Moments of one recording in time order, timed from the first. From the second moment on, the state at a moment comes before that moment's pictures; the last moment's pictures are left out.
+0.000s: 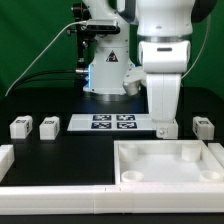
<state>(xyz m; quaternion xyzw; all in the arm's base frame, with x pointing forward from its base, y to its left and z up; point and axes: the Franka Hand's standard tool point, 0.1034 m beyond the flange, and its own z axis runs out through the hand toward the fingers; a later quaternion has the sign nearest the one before) 0.491 0.068 0.056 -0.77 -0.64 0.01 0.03</state>
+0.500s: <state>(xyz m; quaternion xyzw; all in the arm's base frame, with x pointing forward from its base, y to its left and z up) 0.486 0.076 0.073 -0.86 -0.51 -0.01 0.02</state>
